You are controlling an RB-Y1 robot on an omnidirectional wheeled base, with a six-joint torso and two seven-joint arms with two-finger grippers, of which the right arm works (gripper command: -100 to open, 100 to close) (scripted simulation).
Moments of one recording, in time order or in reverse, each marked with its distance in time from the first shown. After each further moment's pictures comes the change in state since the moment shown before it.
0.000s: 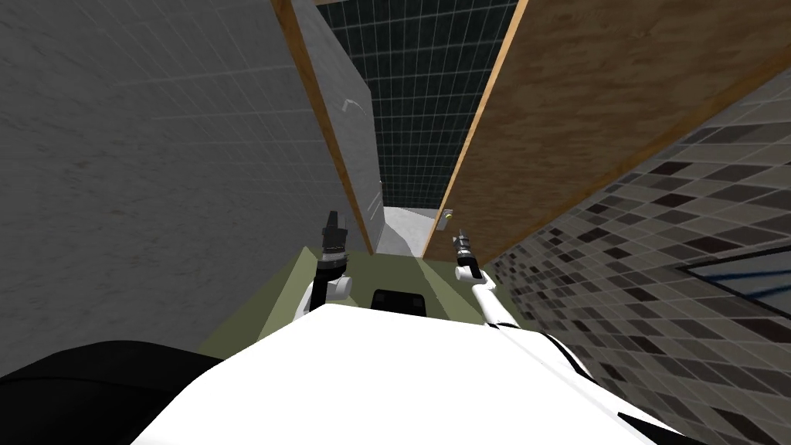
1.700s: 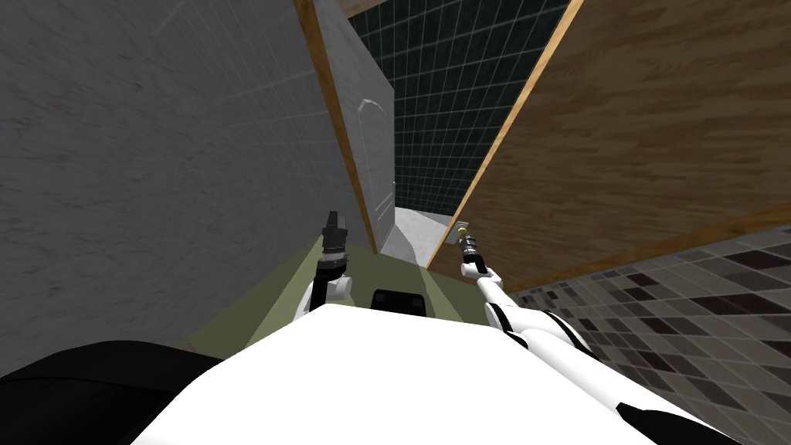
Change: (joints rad) arm -0.160 -0.076 -0.022 0.301 -0.034 0.012 -0.057
